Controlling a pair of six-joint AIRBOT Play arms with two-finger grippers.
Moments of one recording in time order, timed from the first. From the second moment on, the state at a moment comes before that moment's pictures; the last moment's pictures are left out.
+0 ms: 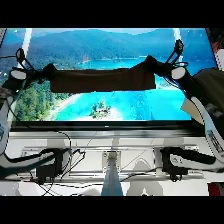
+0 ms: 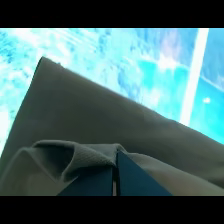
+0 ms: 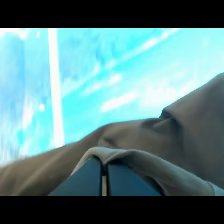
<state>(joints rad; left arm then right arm) 0.17 -1.40 0.98 0.80 -0.52 -1.28 0.14 -1.38 1.02 -0.81 0.33 1.53</state>
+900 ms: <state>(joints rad) 0.29 -1.60 1.06 0.89 -0.85 -1.22 0.11 -1.55 1.14 -0.96 0.54 1.44</state>
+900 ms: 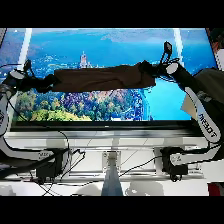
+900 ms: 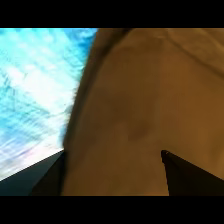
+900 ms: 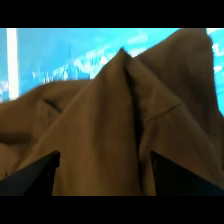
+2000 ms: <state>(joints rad) 0.13 -1.14 1.38 0.96 -1.39 -1.01 0.68 -1.75 1.48 -0.96 0.56 1.47</state>
